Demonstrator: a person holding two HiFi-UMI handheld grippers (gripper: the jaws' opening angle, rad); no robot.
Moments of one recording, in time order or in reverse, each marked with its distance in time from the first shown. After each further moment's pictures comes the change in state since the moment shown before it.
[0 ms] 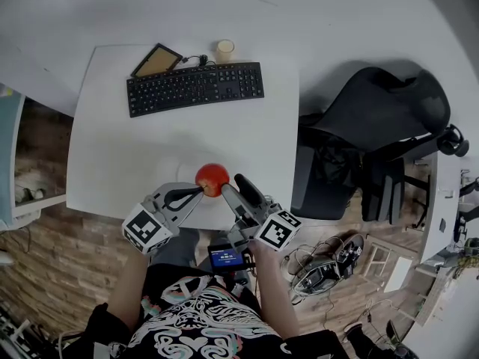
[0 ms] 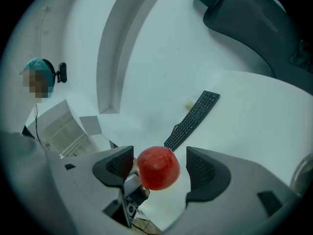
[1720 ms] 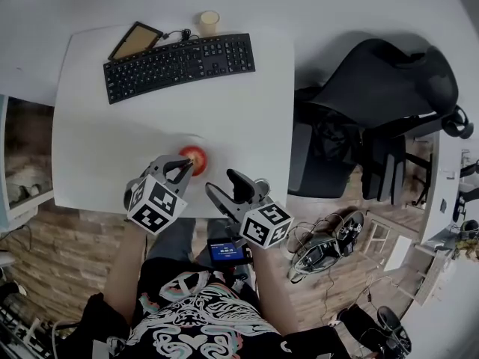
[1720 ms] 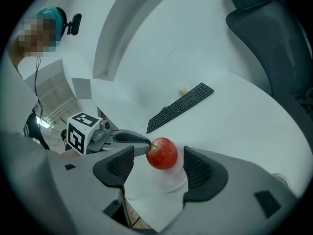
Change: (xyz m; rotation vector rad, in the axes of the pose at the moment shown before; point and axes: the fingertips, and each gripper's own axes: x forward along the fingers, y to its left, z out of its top) left arm 0.041 0.042 -0.061 0.125 0.543 0.139; right arm -0.015 -0.043 -0.048 -0.271 0.246 -0.191
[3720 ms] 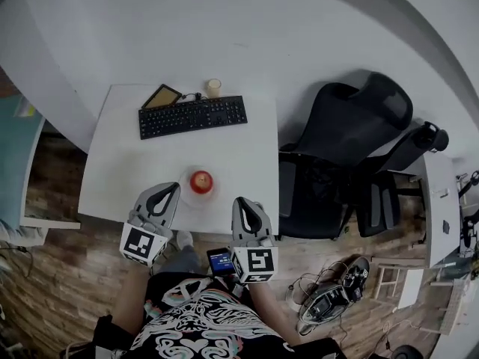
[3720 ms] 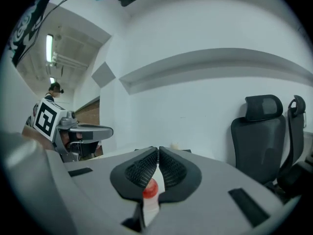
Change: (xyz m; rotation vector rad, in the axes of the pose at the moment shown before) left arm -0.198 -0.052 0.064 0.011 -0.715 0.370; right arm -0.126 0.109 0.059 -0.601 -0.403 -0.352
